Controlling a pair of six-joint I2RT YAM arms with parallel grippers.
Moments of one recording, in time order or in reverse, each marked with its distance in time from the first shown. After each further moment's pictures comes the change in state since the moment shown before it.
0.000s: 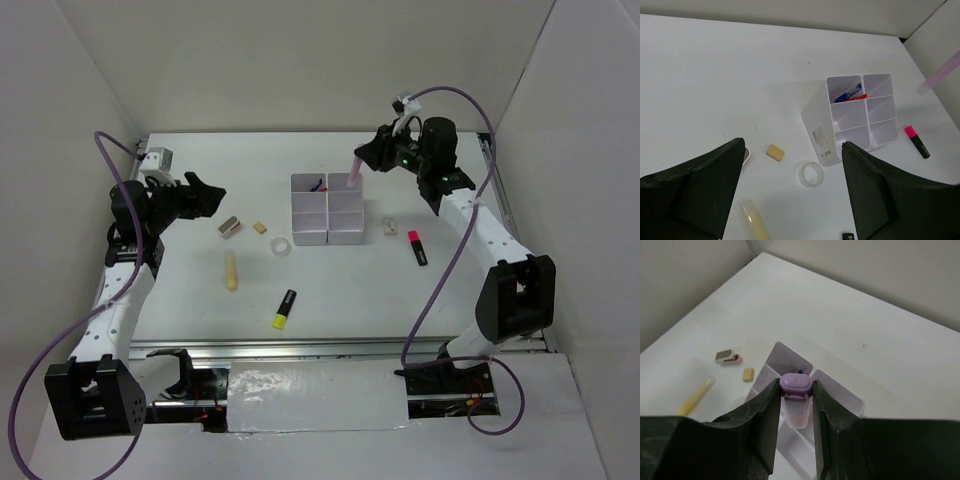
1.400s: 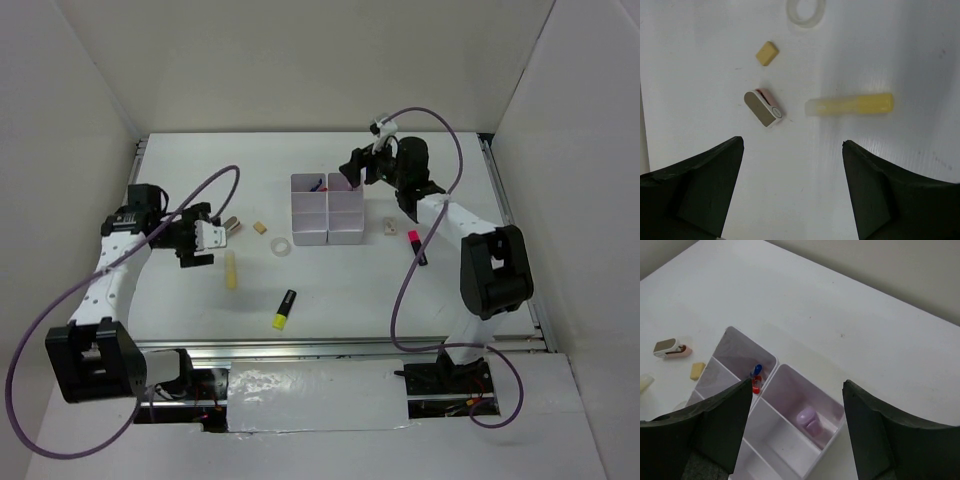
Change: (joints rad) left arm 0.028 0.159 0.177 -0.909 0.245 1.798; right arm 0.056 0.192 -0.130 0.320 0.146 -0.095
